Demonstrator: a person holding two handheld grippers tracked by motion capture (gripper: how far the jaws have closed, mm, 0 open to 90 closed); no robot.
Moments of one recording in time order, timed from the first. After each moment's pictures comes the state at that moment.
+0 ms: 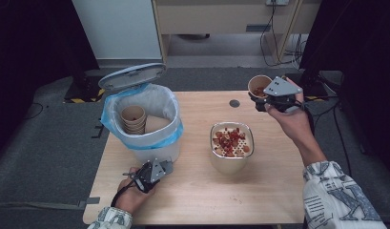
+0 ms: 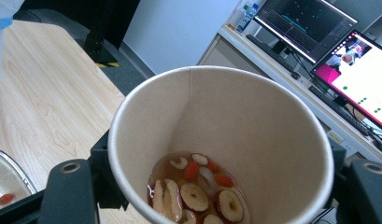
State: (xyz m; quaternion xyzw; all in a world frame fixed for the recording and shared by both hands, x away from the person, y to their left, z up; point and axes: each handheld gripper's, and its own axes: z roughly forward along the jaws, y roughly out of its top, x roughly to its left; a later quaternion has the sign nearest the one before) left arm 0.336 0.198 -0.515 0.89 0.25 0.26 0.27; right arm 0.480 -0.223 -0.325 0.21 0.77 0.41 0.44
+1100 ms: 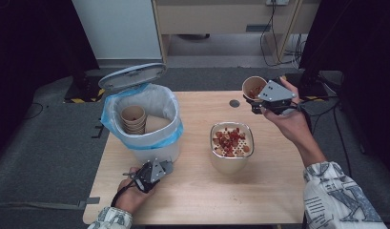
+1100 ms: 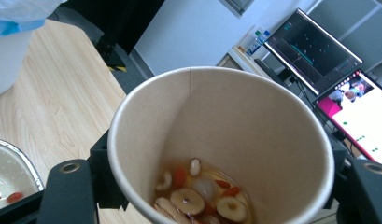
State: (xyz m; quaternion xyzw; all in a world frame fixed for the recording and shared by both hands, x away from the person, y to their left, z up) left arm 0.336 0.198 -0.514 0.89 0.25 0.26 0.27; right arm 0.472 -0.209 -0.324 0.13 0.78 0.41 0.46
